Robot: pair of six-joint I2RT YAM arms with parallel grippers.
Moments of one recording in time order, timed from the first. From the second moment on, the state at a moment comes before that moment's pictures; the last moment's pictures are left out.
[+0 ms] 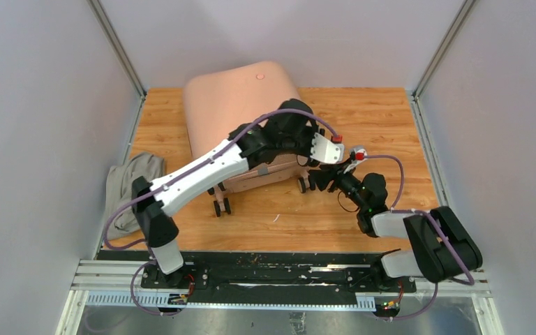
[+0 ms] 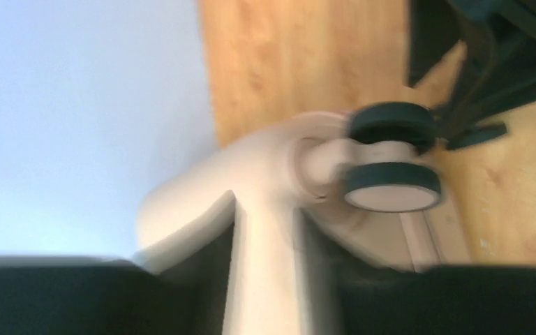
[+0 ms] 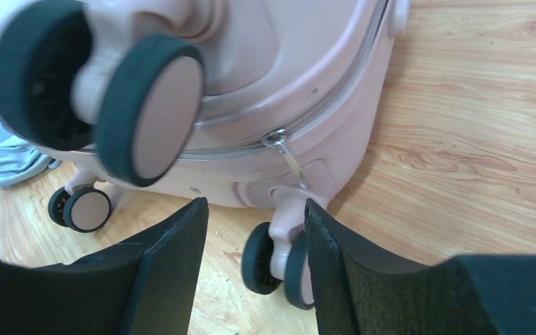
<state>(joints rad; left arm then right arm) -0.96 1.78 1.80 -0.68 -0.06 1.05 0.34 1.29 0.21 1.11 -0.37 0.36</state>
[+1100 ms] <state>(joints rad) -0.96 1.88 1.84 -0.85 0.16 1.41 0.23 1.72 0.31 1.44 -0.57 0.51</state>
